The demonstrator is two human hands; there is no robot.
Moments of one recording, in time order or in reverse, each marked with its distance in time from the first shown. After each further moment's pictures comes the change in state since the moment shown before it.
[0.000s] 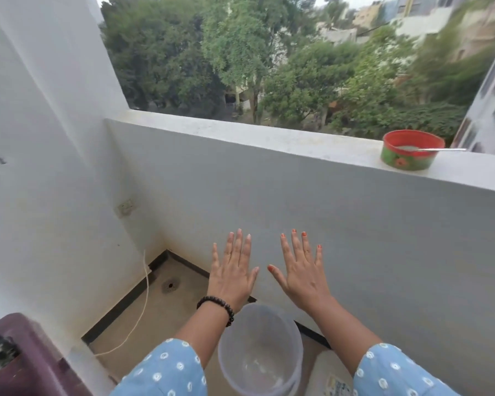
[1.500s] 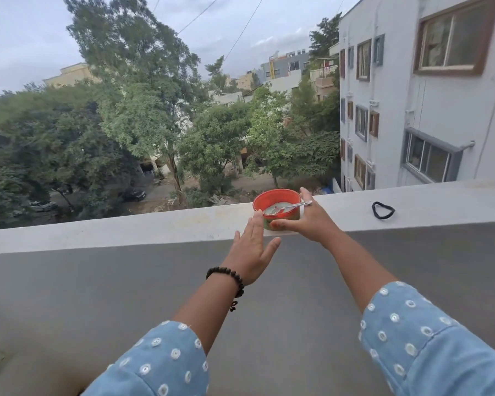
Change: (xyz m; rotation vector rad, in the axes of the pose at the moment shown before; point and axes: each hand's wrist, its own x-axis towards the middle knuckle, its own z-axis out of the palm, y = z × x) left_hand 0.204 0.246 -0.134 -0.524 -0.108 0.548; right_hand 0.091 0.253 -0.211 0.738 0.381 0.360
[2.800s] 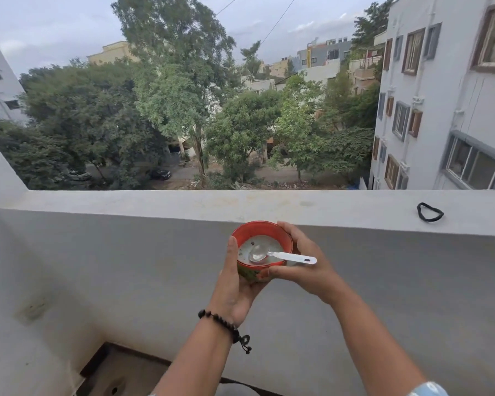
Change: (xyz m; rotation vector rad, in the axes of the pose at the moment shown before) left_hand -0.092 -0.023 -0.002 -1.604 0.357 -0.574; right_hand -0.091 -0.026 0.071 0.383 -0.262 -0.162
